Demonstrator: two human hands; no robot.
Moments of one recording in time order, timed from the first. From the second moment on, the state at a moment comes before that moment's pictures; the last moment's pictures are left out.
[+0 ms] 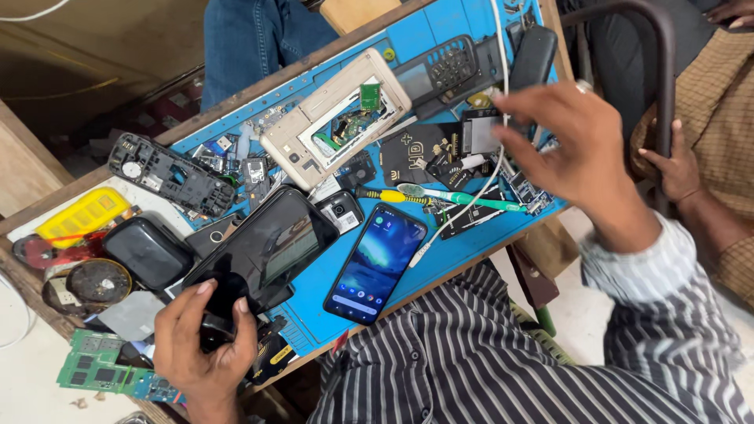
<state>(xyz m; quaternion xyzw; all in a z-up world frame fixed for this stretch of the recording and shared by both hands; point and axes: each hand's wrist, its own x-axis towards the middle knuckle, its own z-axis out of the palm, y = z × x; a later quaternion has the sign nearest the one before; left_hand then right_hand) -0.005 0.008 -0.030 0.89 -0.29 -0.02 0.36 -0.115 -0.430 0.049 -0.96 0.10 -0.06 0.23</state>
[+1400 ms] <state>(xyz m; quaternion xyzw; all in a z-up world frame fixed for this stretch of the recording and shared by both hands) 0.005 0.003 -0.022 0.87 -0.30 -0.01 0.39 -0.128 -0.419 0.020 -0.93 0.11 0.06 0.35</state>
